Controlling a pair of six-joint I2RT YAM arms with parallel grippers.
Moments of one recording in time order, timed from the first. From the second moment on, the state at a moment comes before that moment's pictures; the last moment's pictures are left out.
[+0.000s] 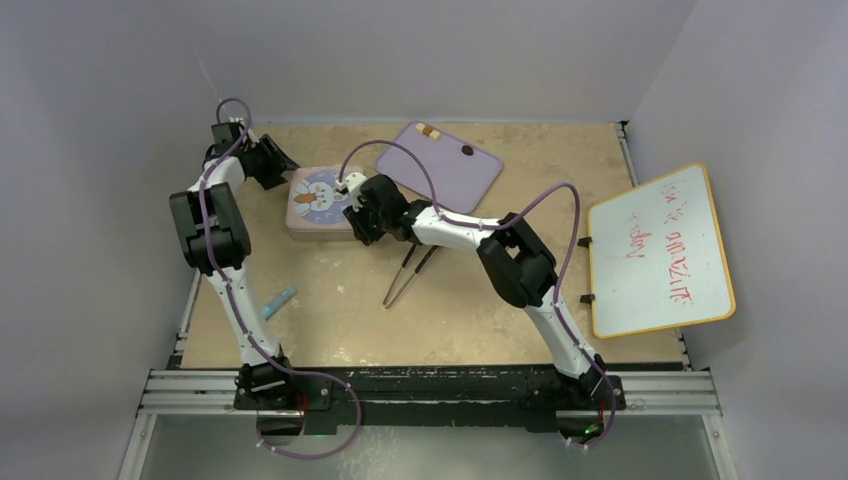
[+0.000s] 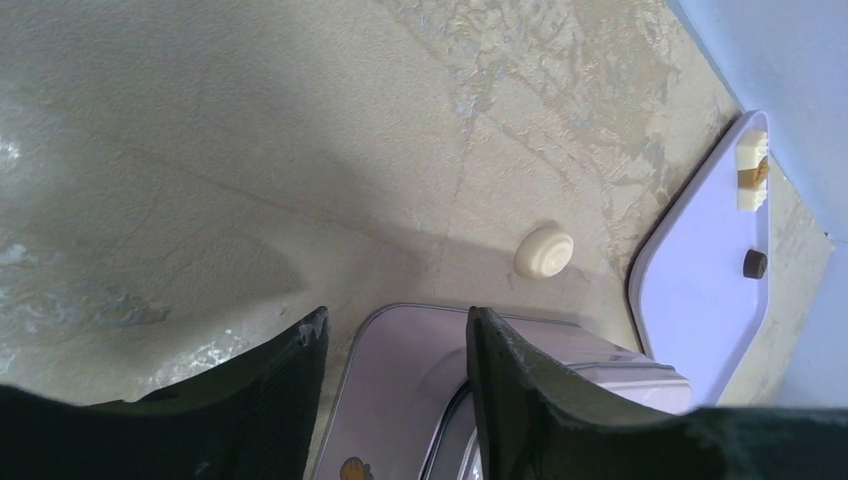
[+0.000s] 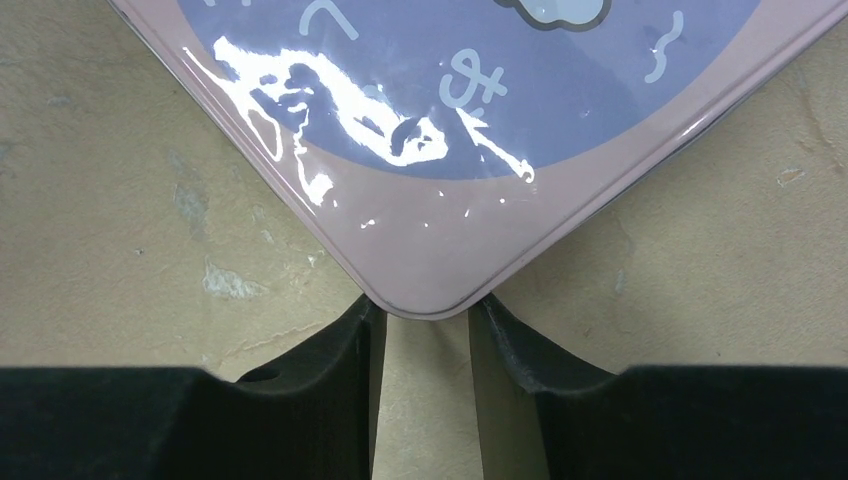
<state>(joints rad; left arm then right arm) 0.28 2.25 1.72 -0.31 0.49 -0.47 0.86 2.31 1.78 -0.15 -0.10 0.03</state>
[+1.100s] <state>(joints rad) 0.29 2.21 1.73 -0.43 0.39 -0.41 0.85 2.34 1.92 -0.30 -0.13 0.01</state>
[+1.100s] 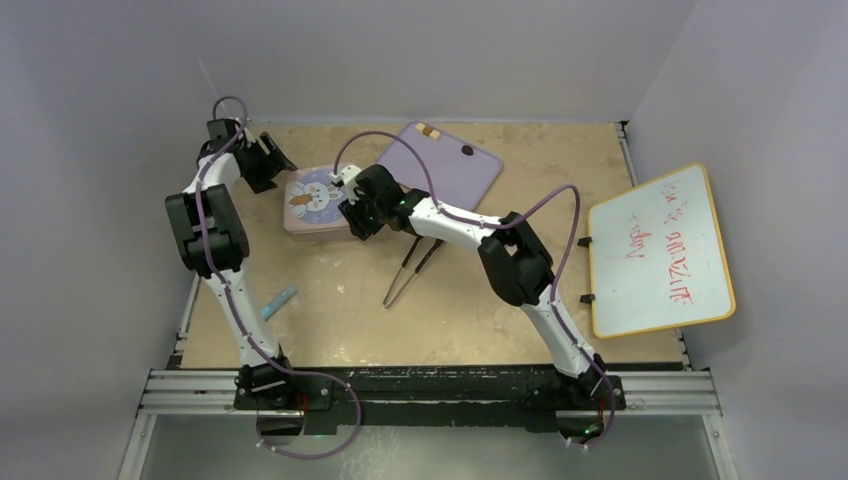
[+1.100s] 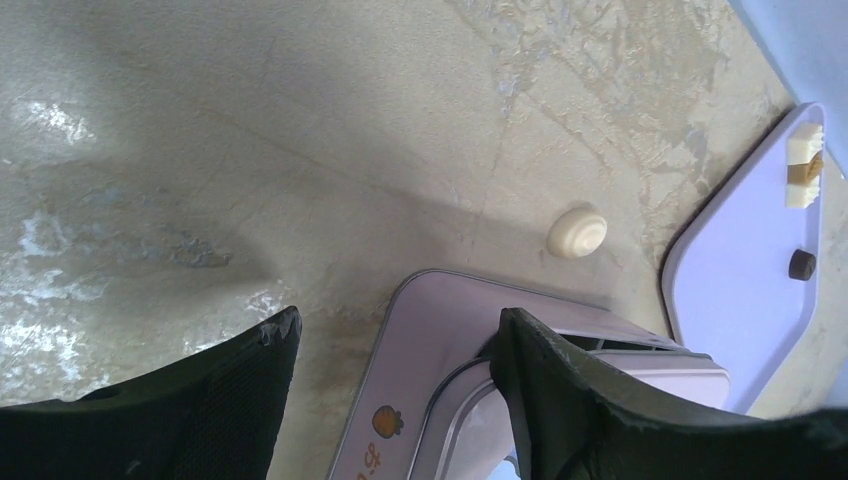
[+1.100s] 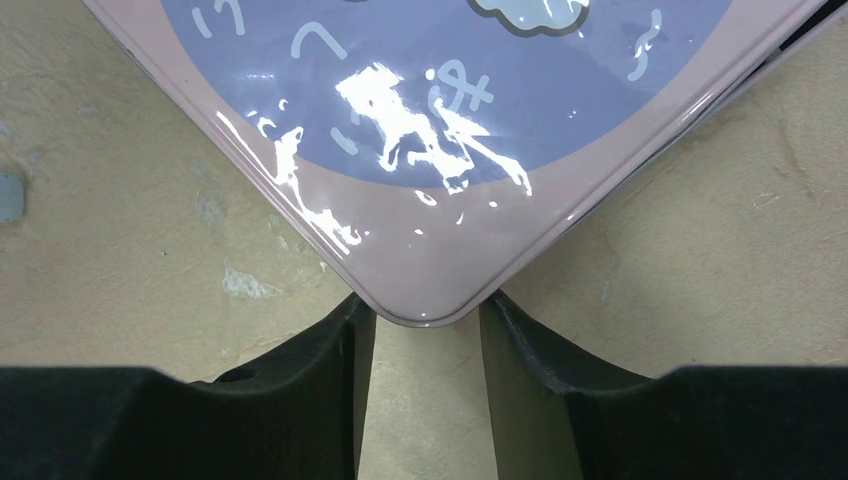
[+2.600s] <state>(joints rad) 0.31 1.98 1.66 -0.58 0.40 -0.37 0.80 2.25 1.91 -0.27 -0.26 0.28</state>
